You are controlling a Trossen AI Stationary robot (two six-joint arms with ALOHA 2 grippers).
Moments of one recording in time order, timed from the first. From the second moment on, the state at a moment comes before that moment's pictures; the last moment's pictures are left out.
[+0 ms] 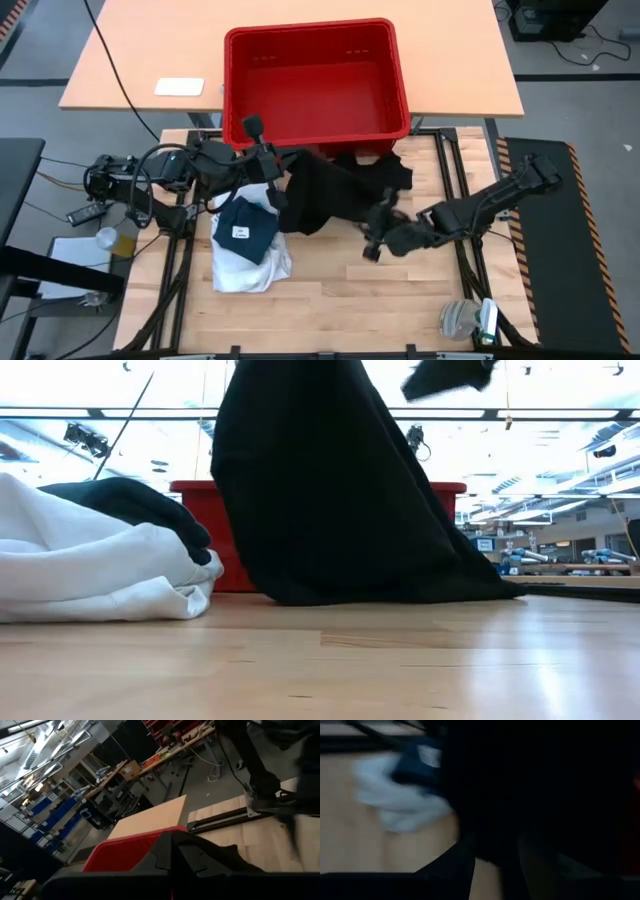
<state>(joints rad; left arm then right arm) -0.17 1.34 1.63 -0.42 -0.65 0.53 0.41 1.37 1.08 -0.44 0.71 0.38</state>
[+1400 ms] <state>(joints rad) -0.07 1.33 1.63 -0.88 -0.95 0.48 0.12 2.07 1.08 0.19 0.38 0.10</state>
